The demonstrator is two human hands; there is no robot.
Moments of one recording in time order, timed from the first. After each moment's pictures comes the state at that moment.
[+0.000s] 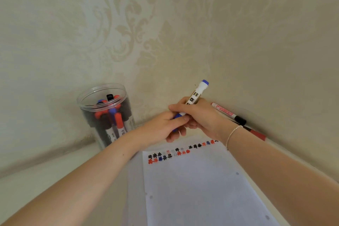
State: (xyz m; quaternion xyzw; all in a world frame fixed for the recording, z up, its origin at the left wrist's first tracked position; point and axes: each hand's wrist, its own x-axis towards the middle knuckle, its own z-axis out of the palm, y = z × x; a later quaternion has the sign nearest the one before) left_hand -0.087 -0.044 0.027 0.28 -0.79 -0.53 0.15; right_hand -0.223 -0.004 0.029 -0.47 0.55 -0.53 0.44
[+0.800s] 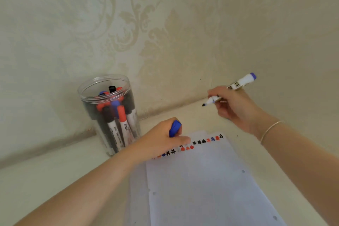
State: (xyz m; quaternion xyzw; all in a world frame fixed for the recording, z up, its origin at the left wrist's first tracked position) left_hand -0.067 -0.045 -0.012 0.32 -0.83 -0.43 0.16; right_hand -0.274 0.012 0.031 -0.36 0.55 -0.63 0.41
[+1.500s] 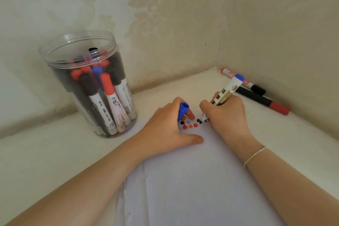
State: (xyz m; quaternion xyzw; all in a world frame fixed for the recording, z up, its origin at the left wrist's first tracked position) left_hand -0.078 -0.041 -0.049 0.31 -0.87 -0.34 0.18; right_hand -0.223 0.014 -0.050 -0.35 0.73 -0.55 0.20
